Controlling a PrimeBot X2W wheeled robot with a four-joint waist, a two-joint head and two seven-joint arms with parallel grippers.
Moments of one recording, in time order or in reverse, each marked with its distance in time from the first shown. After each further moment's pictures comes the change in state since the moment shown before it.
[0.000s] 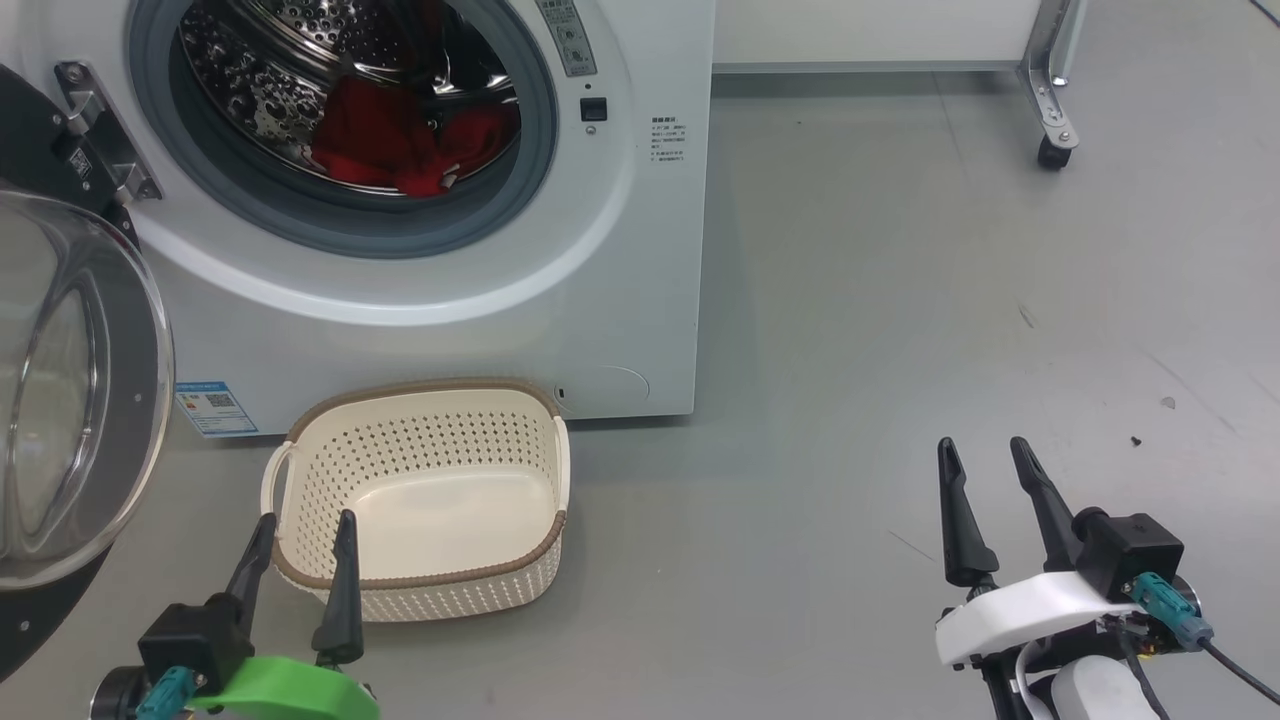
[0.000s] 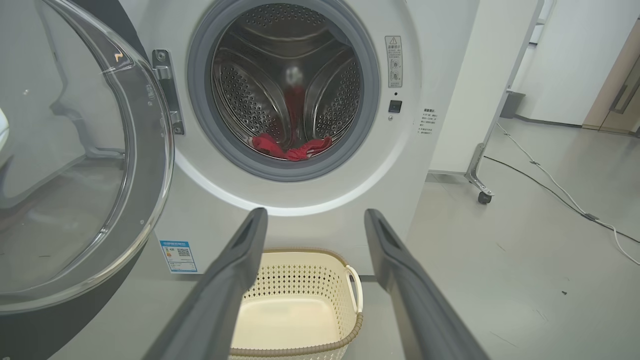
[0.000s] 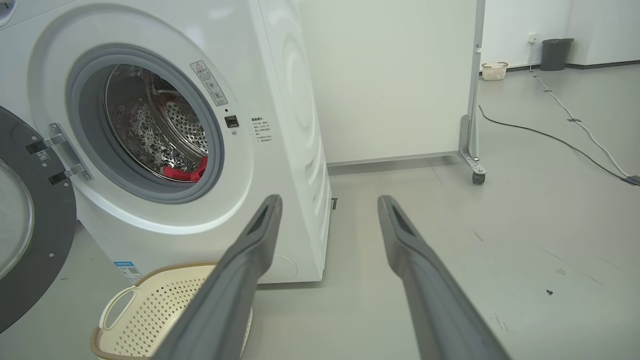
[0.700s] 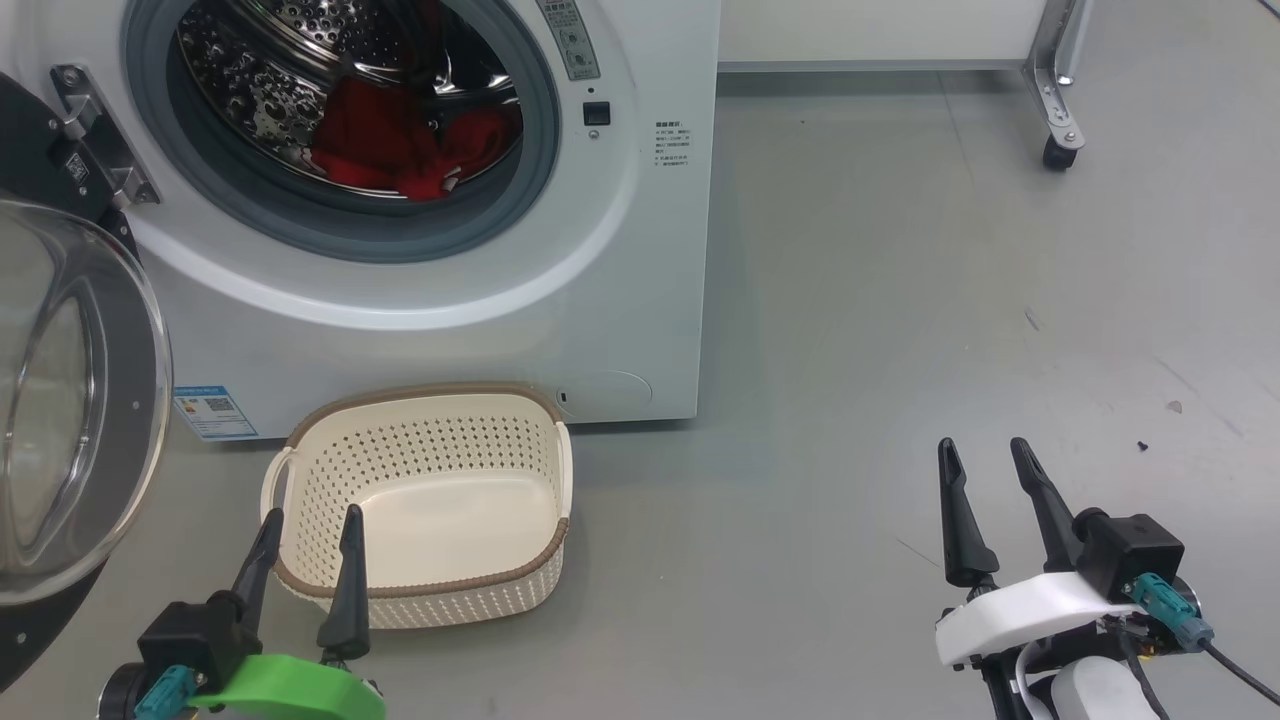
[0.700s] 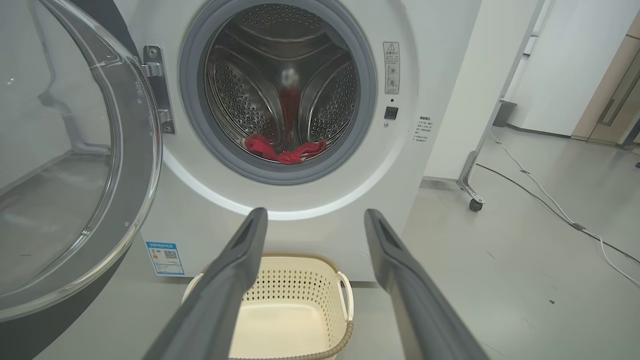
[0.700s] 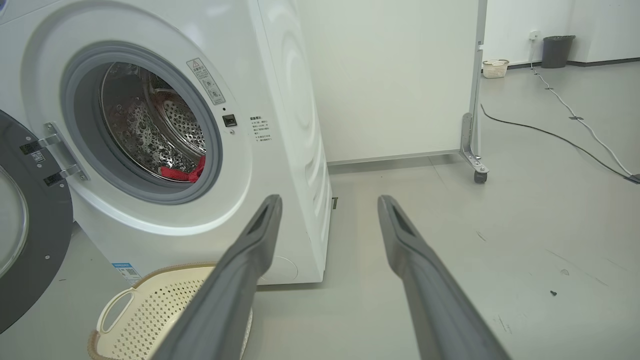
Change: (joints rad) left arm 0.001 -0.006 -0.008 -0.014 -0.030 -0.037 0.000; right arm 0.001 0.002 -0.001 0.000 0.000 0.000 0.000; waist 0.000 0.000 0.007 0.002
